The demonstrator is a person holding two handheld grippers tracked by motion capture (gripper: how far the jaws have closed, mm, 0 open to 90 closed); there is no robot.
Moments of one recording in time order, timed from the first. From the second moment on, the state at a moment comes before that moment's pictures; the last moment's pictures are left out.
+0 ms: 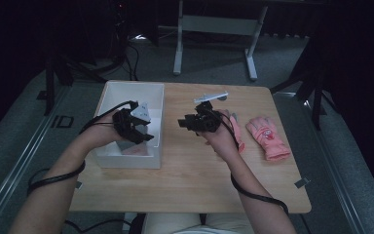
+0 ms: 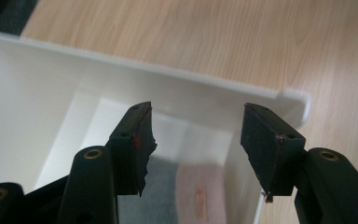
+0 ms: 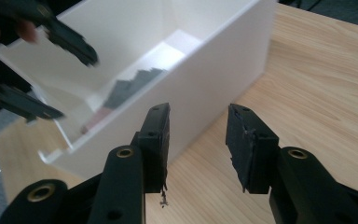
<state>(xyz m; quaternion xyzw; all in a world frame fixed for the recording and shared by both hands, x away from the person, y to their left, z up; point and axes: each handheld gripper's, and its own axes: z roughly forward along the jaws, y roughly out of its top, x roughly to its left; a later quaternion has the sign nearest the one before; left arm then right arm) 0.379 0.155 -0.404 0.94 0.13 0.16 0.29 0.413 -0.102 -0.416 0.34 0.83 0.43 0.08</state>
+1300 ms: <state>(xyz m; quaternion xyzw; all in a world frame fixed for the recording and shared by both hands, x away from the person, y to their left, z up) 0.328 0.025 -0.447 0.93 0.14 0.10 0.33 0.422 -0.242 -0.438 0.41 0.81 0.39 0.16</state>
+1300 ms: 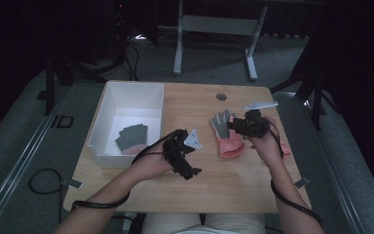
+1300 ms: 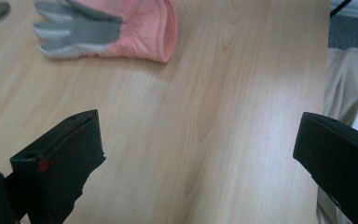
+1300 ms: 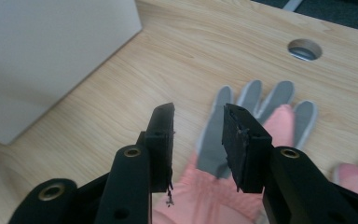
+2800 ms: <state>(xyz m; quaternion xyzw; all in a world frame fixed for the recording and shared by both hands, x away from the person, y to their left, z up) 0.272 0.052 -0.564 0.83 0.27 0.16 0.46 0.483 -0.212 -0.530 0.37 0.87 0.24 0.21</state>
